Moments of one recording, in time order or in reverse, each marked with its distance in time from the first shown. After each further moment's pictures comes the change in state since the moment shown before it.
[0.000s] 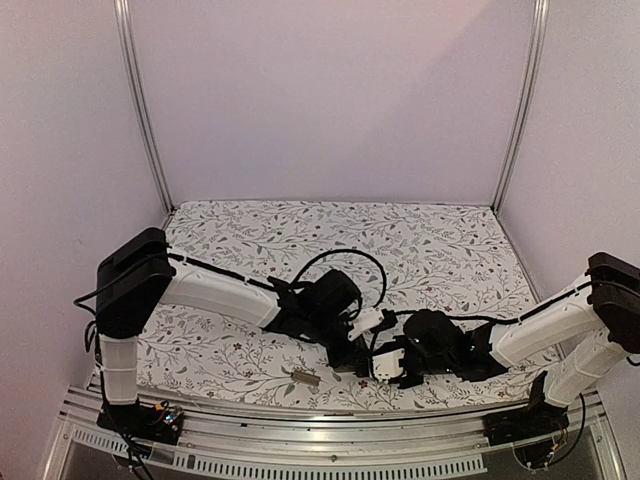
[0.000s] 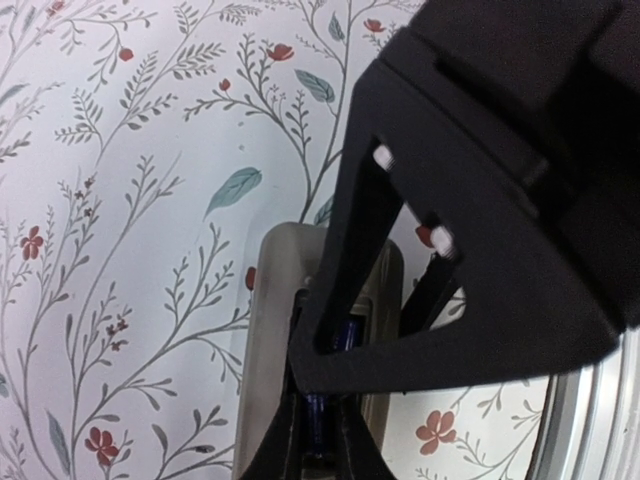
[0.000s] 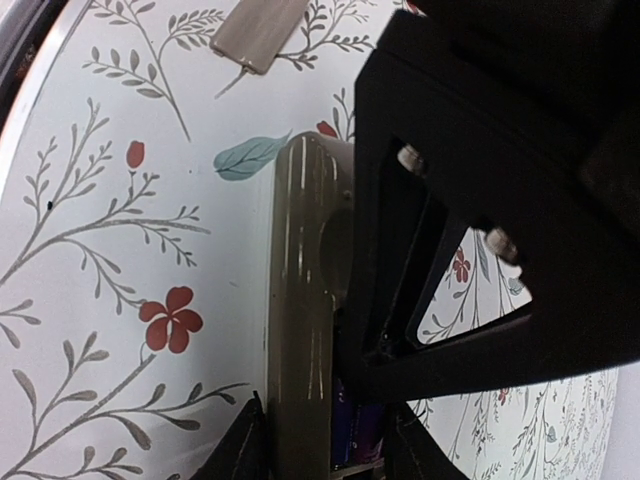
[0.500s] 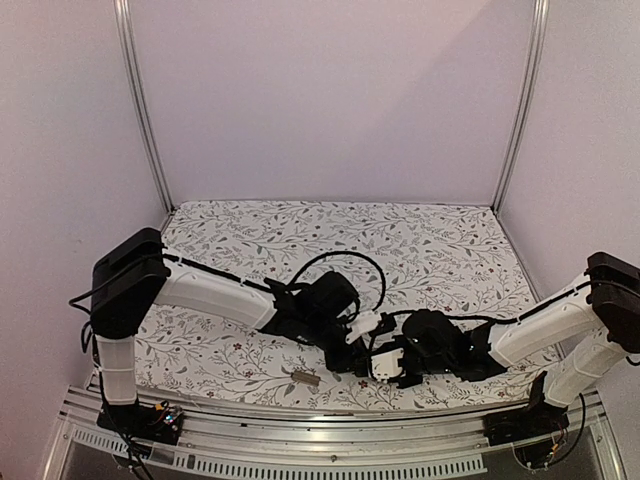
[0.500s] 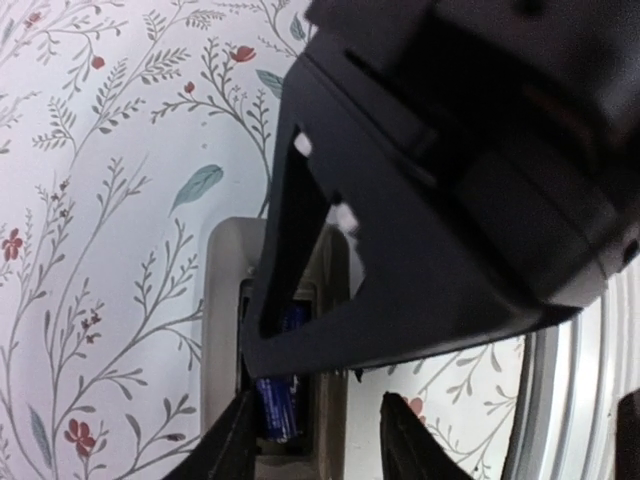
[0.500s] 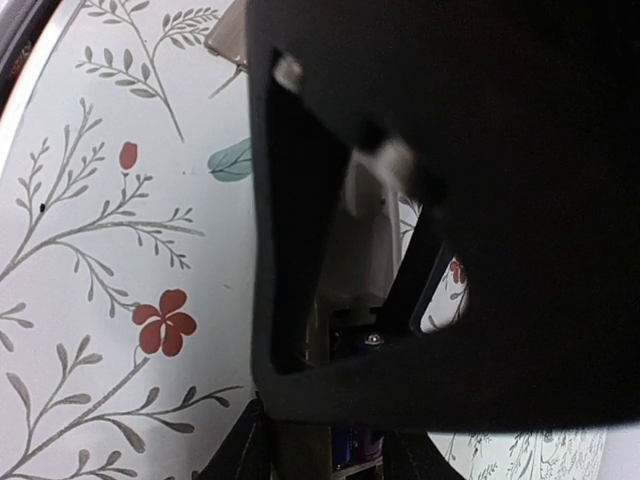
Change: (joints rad) left arm 0.002 -0.023 -0.026 0.008 0.026 0.005; right arm 0.001 0.006 0.008 -0.004 0.012 -0.003
